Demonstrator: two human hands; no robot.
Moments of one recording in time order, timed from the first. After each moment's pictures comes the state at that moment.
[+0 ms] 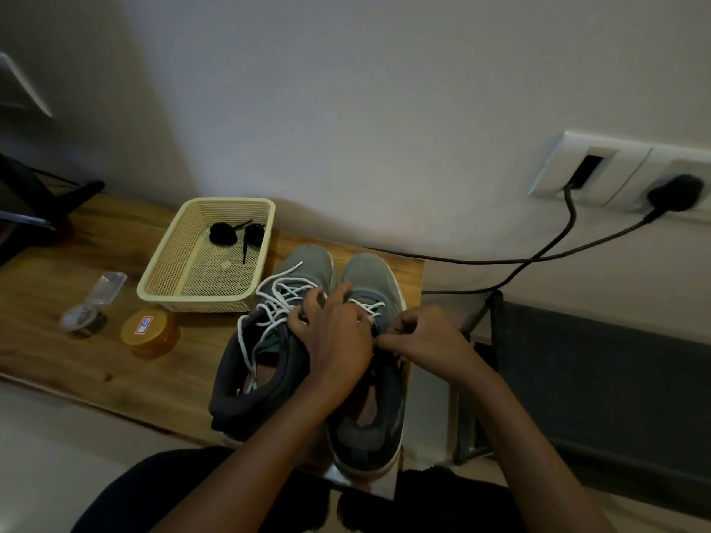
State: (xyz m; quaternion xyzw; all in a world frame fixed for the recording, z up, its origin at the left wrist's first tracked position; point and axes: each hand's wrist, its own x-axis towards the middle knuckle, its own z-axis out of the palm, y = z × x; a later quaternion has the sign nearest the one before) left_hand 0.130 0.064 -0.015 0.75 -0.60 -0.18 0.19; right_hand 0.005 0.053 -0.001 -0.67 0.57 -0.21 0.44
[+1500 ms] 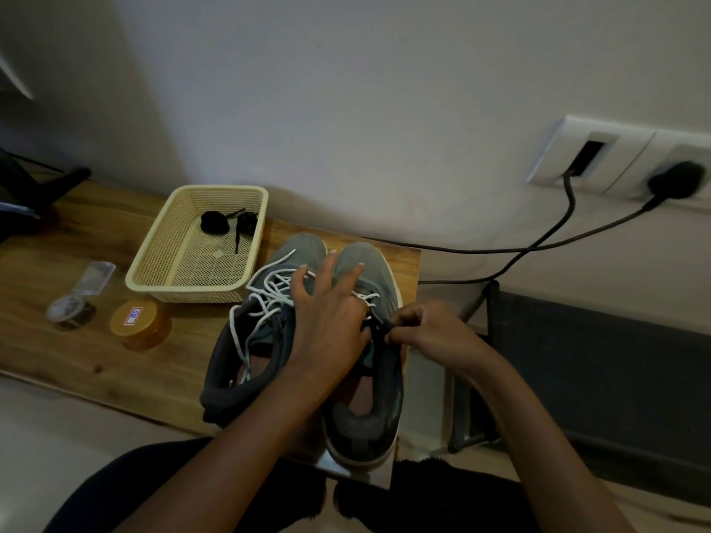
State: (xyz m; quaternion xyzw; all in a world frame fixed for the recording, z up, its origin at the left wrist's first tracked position) left_hand 0.141 0.069 0.002 0.65 -0.76 -0.03 0.01; right_hand -0.008 0.050 -0.003 -0.64 0.53 -0.18 0.53
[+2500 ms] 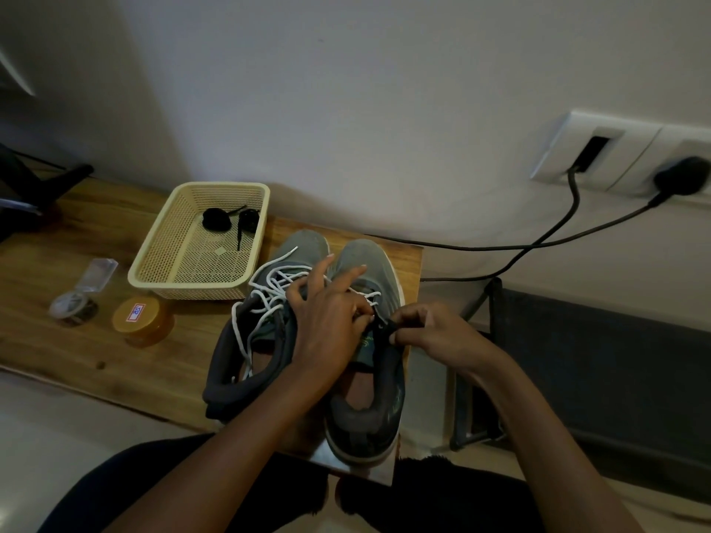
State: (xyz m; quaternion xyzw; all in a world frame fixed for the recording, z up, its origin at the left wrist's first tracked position) left_hand 0.145 0.068 -0.015 0.67 -0.71 -0.11 0.19; right_hand -0.014 0.049 -0.012 -0.63 0.49 -0.19 0.58
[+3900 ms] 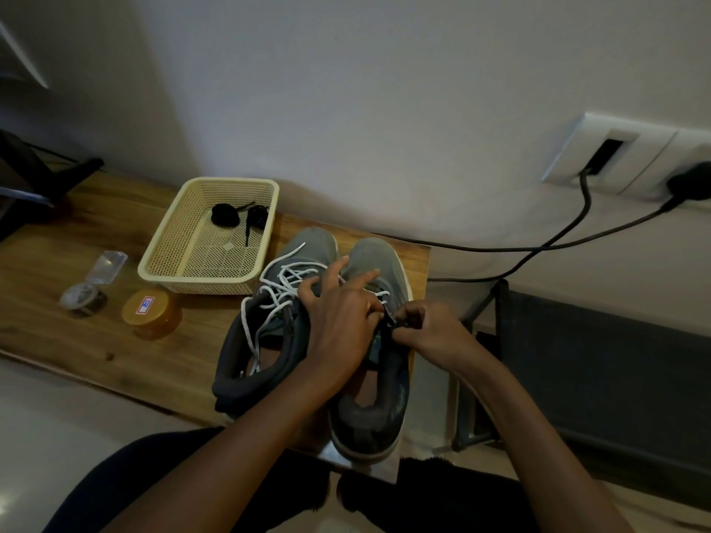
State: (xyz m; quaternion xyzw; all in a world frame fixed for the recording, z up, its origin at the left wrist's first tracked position) left_hand 0.139 0.067 -0.012 0.68 -0.71 -0.10 0.15; right_hand 0.002 0.050 -0.019 -0.65 0.53 -0.21 0.51
